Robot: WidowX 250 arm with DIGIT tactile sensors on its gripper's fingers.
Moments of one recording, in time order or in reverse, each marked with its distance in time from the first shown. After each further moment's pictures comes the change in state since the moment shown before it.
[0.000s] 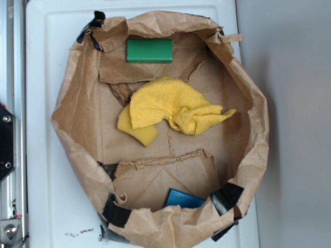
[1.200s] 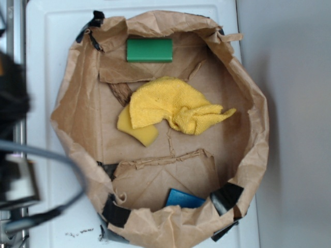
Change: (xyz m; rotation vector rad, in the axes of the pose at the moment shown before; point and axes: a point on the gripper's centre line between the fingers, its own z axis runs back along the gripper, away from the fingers) arm 0.094 -0.013 -0.039 -0.051 0.009 0.069
